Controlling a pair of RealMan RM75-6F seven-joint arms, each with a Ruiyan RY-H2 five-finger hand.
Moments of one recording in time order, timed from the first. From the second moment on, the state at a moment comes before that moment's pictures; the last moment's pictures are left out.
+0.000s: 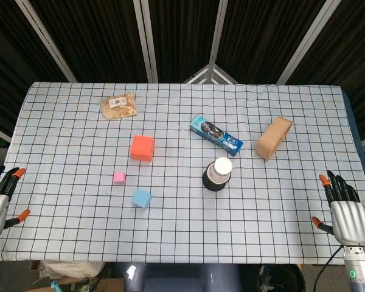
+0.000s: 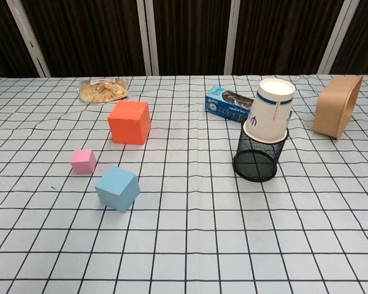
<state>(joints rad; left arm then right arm) -0.09 -1.13 -0.04 -1.62 1.53 1.52 0.19 0.07 -1.16 0.07 -1.64 -1.47 1.49 -0.21</state>
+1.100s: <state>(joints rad) -0.10 -1.14 -0.03 -1.60 1.57 1.51 0.15 0.07 -1.14 0.06 -1.65 -1.48 1.48 -0.20</state>
